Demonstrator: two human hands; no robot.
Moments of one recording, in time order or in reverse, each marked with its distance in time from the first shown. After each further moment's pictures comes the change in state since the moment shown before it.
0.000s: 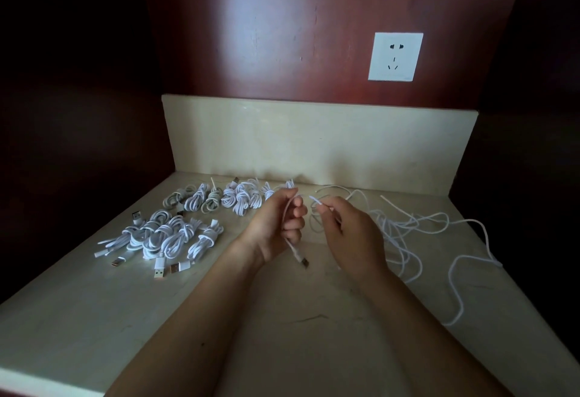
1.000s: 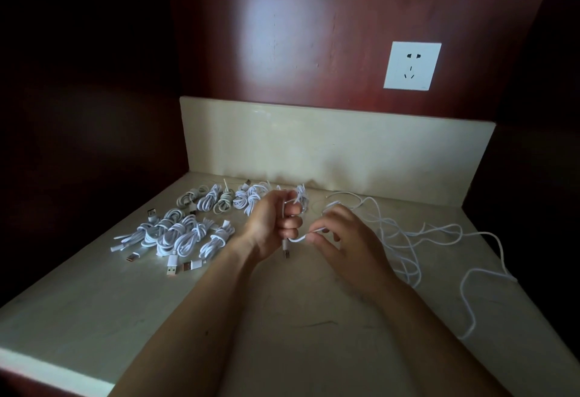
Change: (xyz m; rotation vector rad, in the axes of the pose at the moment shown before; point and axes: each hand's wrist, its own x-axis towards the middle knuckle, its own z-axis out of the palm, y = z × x) left_hand 0.004 0.010 -0.022 0.012 0.061 0.107; right_hand -0.003 -0.008 -0.006 0.044 -0.200 -0.278
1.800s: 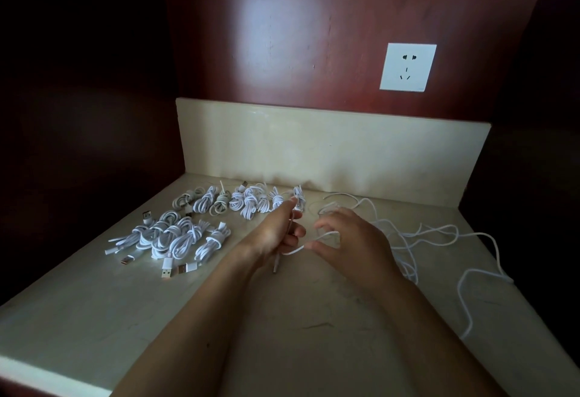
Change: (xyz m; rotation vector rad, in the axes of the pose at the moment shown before) left_hand 0.000 -0.012 0.010 0.367 0.117 -0.090; right_hand 0.002 0.001 -0.012 -0.129 -0.053 0.163
